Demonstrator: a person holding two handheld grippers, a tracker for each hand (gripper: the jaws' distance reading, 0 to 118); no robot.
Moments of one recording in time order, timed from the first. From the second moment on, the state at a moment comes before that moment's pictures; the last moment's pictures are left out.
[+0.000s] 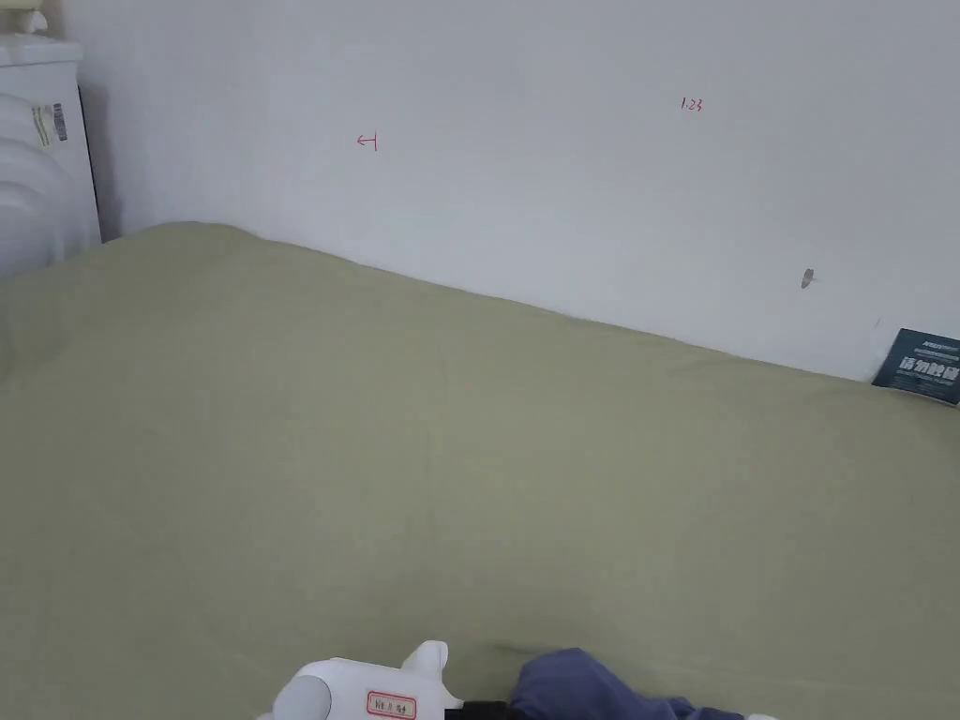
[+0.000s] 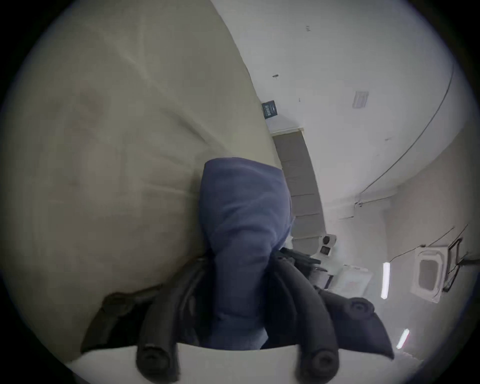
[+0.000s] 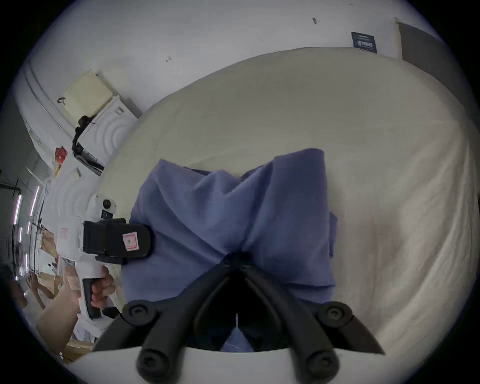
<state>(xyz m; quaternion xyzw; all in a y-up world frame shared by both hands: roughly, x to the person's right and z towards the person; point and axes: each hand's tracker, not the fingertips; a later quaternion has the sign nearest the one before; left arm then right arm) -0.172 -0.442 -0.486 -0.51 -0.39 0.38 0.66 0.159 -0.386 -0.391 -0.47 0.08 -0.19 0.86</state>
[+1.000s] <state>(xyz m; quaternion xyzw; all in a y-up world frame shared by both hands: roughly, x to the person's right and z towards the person) -0.706 -0.295 -0.556 -0.56 0.04 0.09 0.82 -0.018 -0.361 -0.426 -0.45 0.13 -0.11 0.88</state>
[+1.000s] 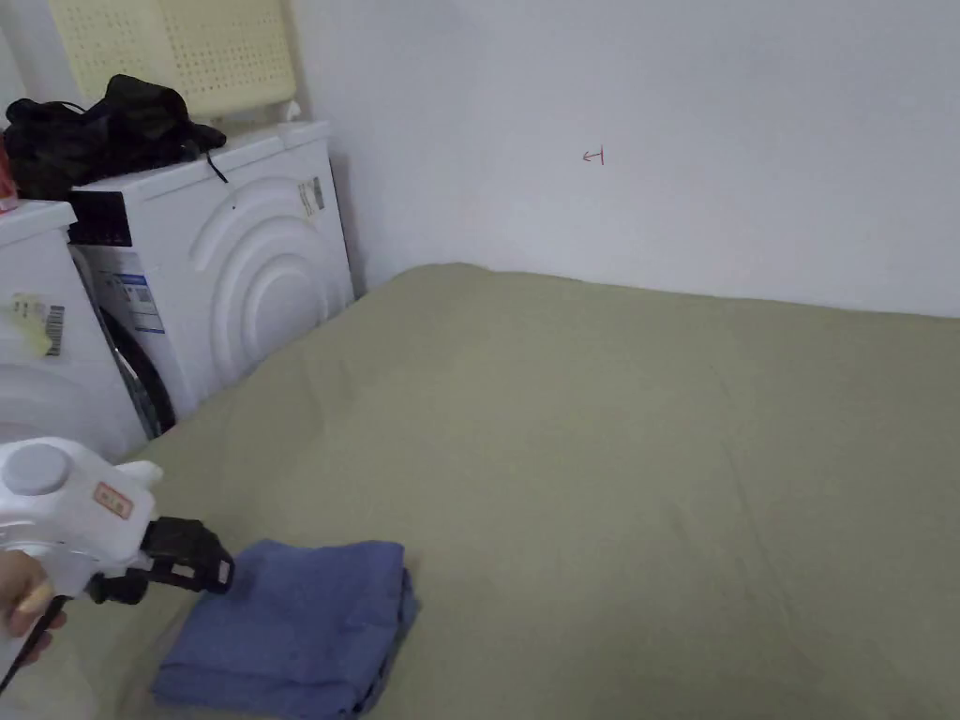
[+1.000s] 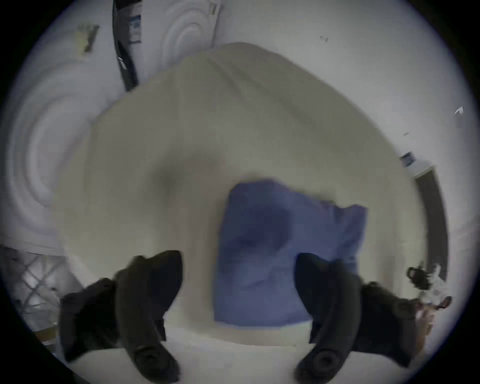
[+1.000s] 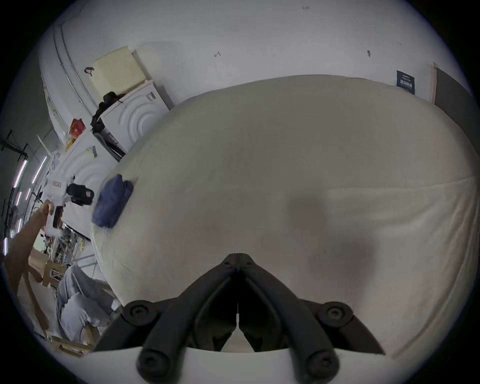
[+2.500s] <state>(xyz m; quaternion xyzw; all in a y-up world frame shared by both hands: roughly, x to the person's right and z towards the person) -0.149 -0.194 -0.308 -0.15 -0.13 -0.02 0.98 0.141 -0.210 -0.282 -0.16 -0.11 0.01 0.98</state>
